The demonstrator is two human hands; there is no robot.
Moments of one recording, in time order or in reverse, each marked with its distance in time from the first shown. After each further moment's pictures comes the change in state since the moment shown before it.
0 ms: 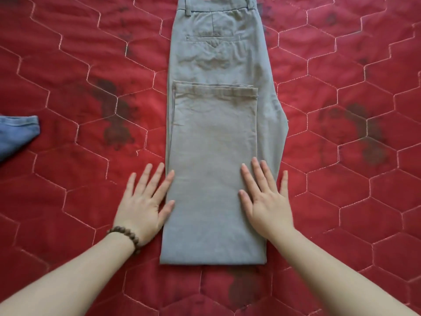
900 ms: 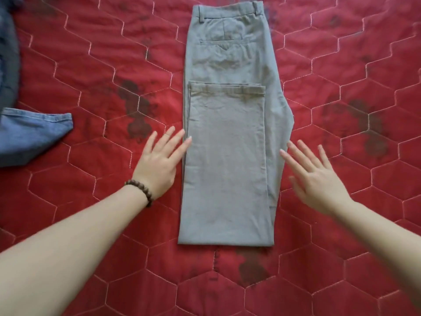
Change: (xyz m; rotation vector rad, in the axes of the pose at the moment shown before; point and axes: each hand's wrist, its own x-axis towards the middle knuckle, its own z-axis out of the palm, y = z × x) left_hand 0.040 -0.022 -0.057 0.022 0.210 0.171; right_hand -0.001 0.082 -0.057 -0.072 0.096 -0.299
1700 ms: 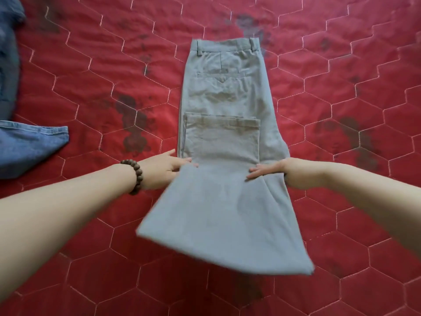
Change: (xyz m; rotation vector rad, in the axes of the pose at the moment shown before) left_hand 0.057 -0.008 -0.018 -0.503 -0.573 -0.035; right_hand 0.088 -0.004 -0.067 0.582 -0.789 -0.097
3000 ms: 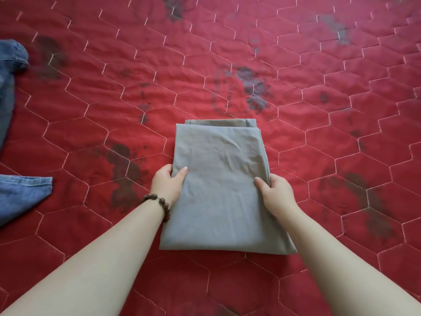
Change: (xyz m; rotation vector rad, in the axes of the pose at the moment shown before) left_hand 0.085 -0.002 -0.025 -0.839 0.791 -0.455; right_hand 0.090 0.006 -0.031 0.542 0.963 0.342
